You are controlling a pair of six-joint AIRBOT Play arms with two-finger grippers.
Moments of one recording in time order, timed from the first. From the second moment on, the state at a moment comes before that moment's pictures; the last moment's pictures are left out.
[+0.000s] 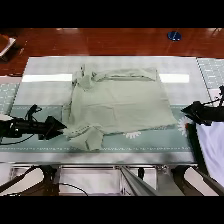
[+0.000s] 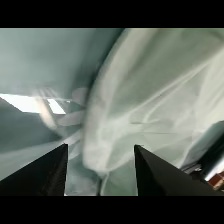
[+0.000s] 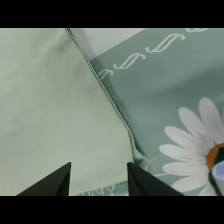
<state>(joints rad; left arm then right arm) 0.46 -1.20 0.45 0.78 -1.22 -1.21 -0.58 -1.04 0.67 -0.93 1.13 1.28</state>
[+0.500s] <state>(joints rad) 0.34 -1.20 0.41 0.72 -1.09 -1.12 -0.68 -1.03 0.64 -0.97 1.16 1.29</state>
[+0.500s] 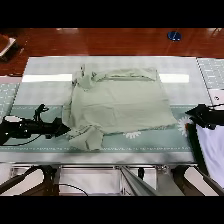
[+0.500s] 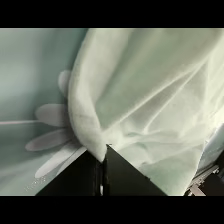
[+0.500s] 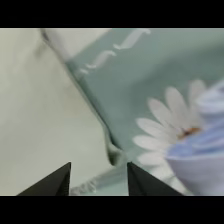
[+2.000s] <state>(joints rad) 0.33 -1.09 0.83 0.28 -1.12 -1.03 -0.32 -1.29 1.32 -0.90 1.27 1.31</state>
